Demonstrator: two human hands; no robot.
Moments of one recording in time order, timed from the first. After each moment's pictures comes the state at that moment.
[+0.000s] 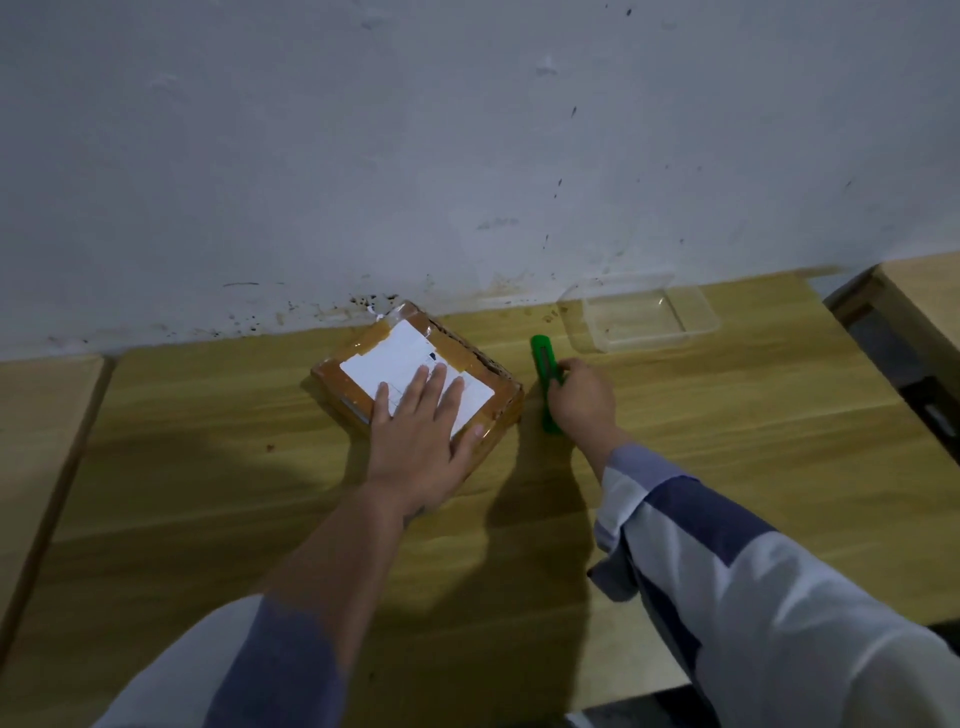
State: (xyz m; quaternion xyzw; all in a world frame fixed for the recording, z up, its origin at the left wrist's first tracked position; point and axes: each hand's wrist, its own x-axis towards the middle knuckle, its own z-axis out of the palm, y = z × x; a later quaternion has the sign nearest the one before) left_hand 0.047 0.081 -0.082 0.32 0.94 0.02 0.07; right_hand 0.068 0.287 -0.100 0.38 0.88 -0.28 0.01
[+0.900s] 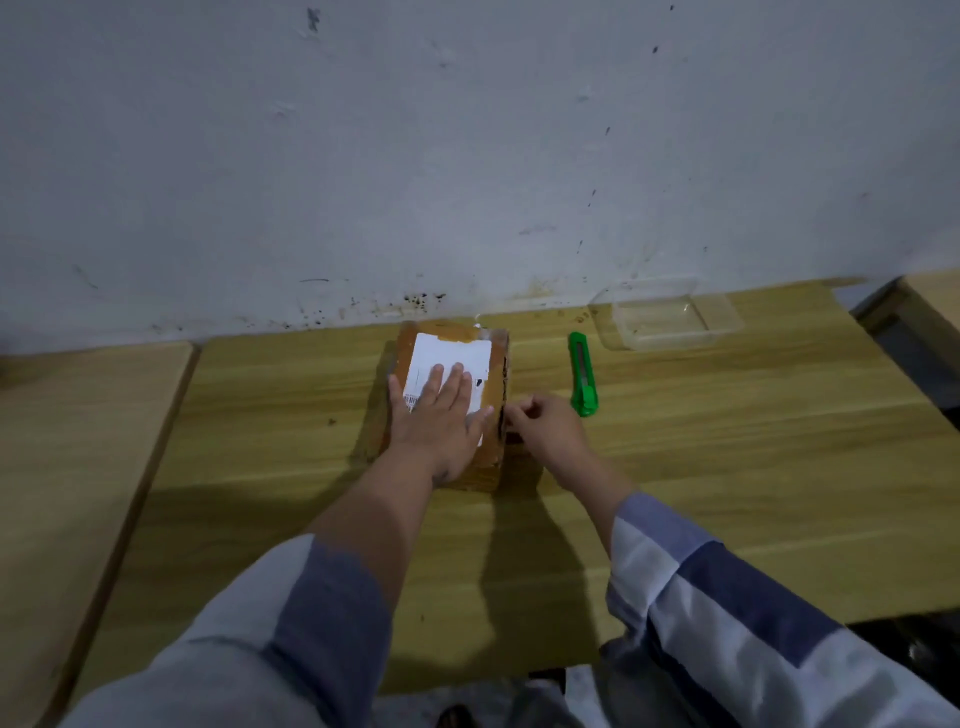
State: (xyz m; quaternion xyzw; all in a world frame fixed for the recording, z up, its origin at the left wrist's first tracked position) left_hand 0.055 0.052 -0.058 0.28 0.95 -0.02 0.18; right_hand 0.112 0.185 -0.068 0.30 0.82 -0.50 0.00
